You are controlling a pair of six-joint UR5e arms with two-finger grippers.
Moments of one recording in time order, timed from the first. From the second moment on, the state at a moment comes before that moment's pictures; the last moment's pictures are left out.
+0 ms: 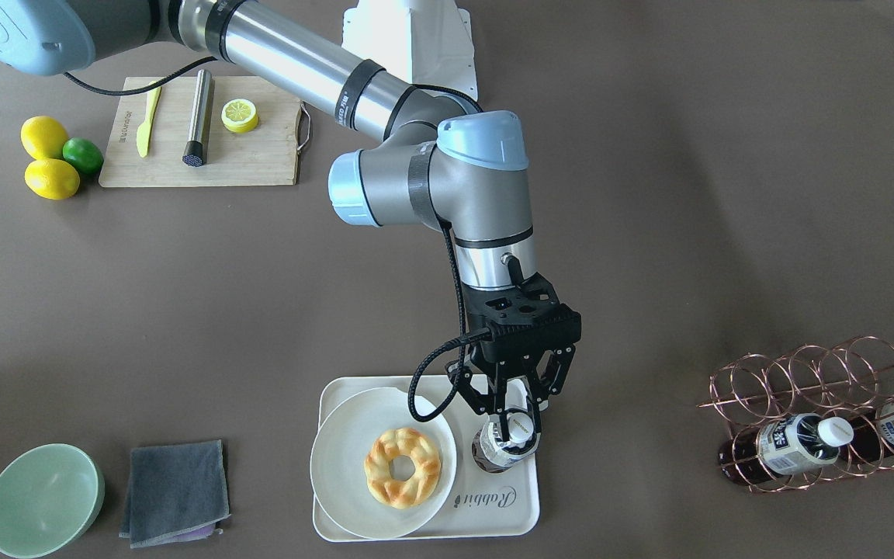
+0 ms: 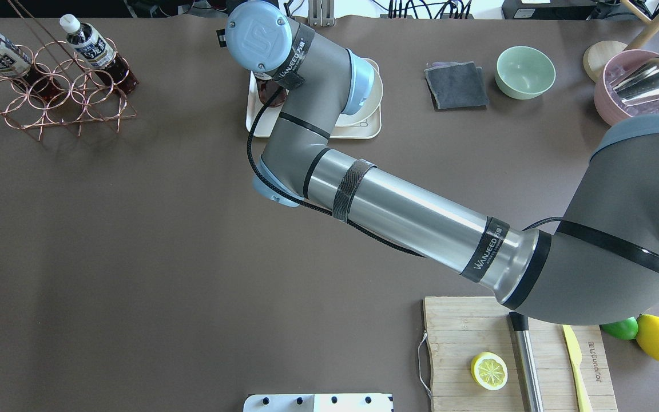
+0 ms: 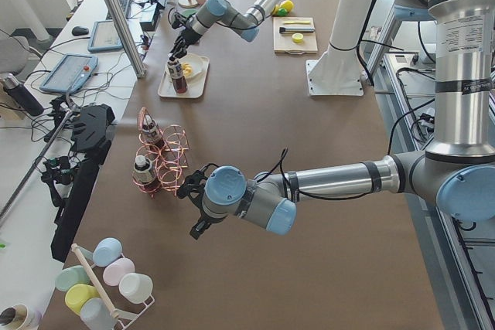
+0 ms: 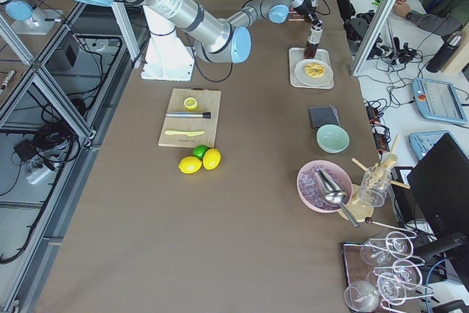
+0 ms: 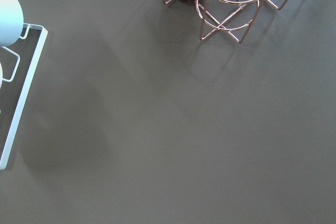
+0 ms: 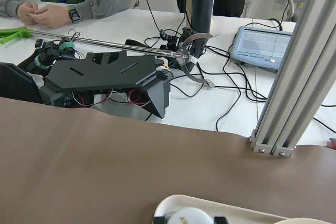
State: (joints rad) left arm -1.58 -1.48 -1.49 -2.14 -2.44 0.30; right arm 0.64 -0.31 0.84 -0.95 1.34 0.94
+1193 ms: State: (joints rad) left arm -1.58 -1.48 -1.50 -2.14 -2.44 0.30; right arm 0.67 -0.31 0.90 -0.95 1.41 0.94
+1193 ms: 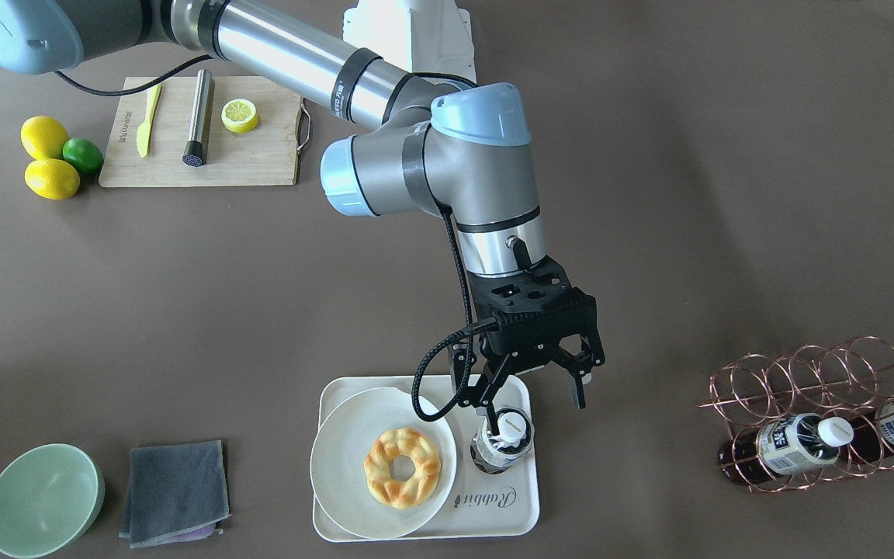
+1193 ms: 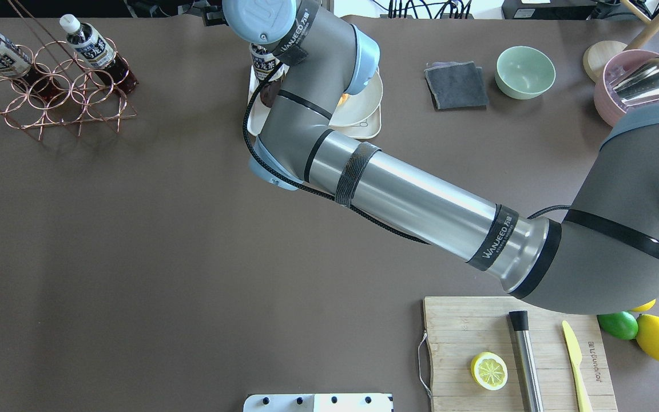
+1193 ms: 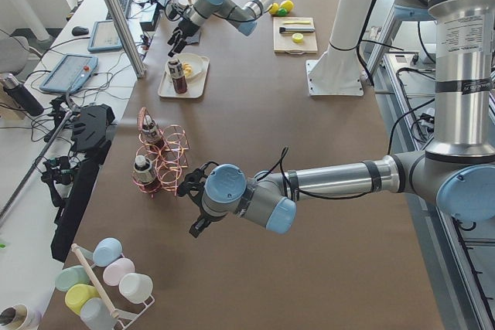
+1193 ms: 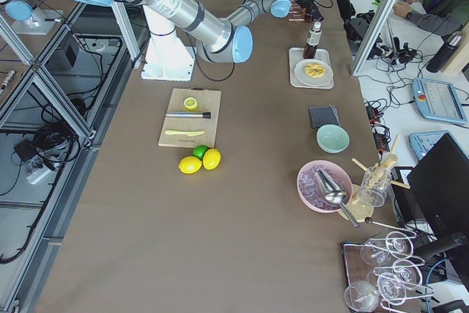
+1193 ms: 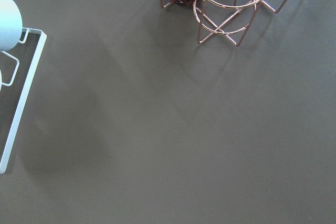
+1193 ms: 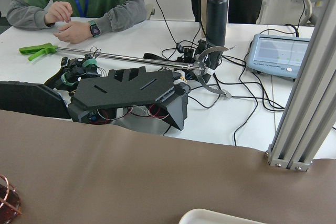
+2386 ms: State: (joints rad) left arm -1.58 -1.47 -1.50 -2.12 -2.41 0.18; right arm 0.99 -0.99 1.90 -1.79 1.97 0.86
